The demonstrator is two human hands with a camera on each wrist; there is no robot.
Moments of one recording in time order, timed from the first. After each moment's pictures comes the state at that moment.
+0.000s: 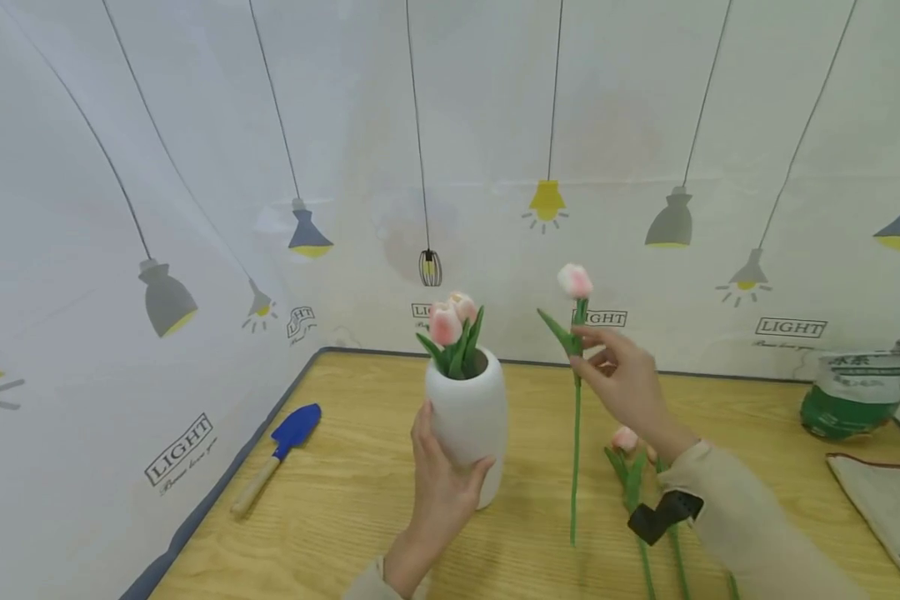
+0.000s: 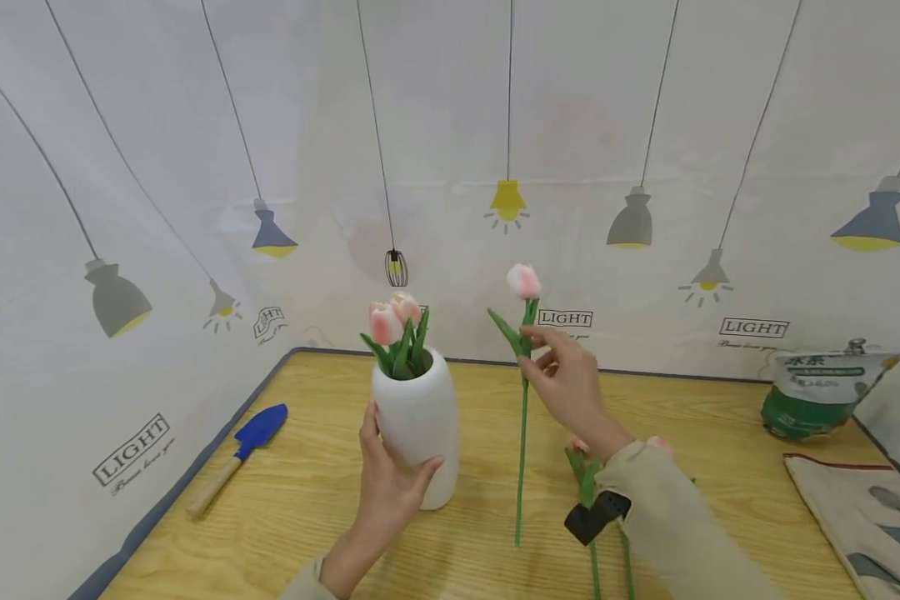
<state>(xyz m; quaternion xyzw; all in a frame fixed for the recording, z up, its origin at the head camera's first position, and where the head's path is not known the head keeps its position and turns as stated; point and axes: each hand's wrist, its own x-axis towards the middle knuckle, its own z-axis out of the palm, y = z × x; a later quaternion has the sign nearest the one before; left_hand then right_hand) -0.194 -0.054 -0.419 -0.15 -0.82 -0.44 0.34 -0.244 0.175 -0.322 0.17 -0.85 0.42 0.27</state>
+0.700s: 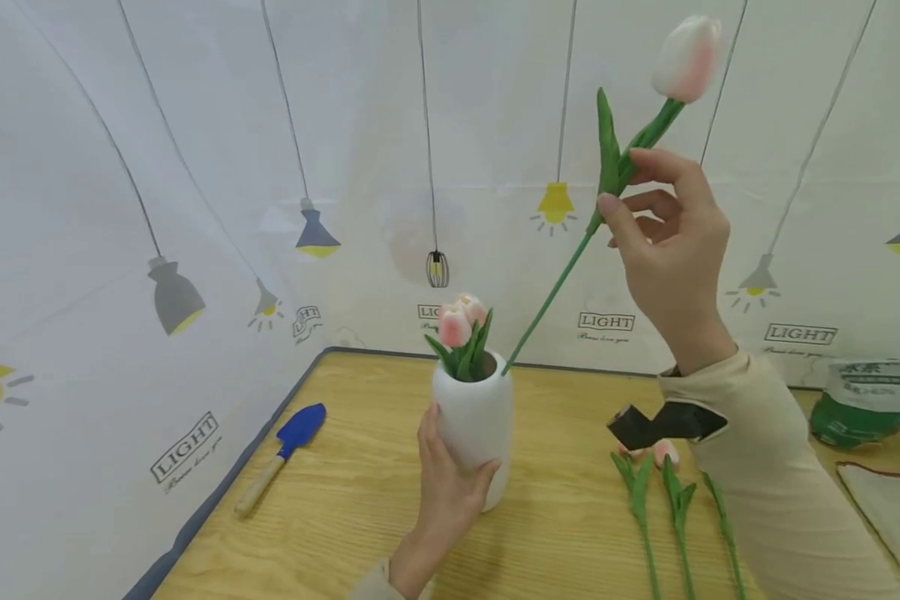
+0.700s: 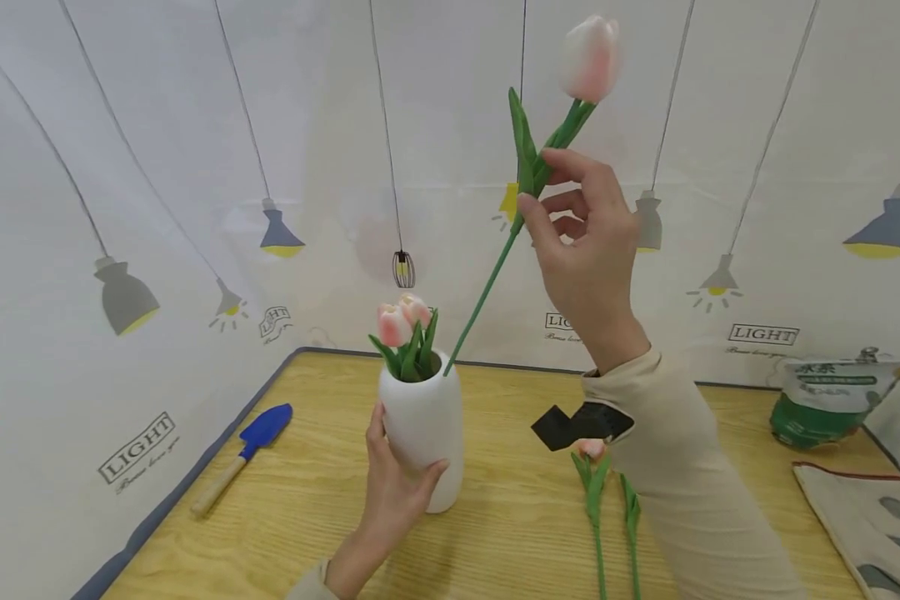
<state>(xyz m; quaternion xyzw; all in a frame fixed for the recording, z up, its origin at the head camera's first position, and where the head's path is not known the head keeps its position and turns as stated) -0.195 -0.055 -0.422 -0.15 -0.81 -0.45 0.34 -0.230 0.141 -0.169 0.28 -0.64 0.53 0.48</state>
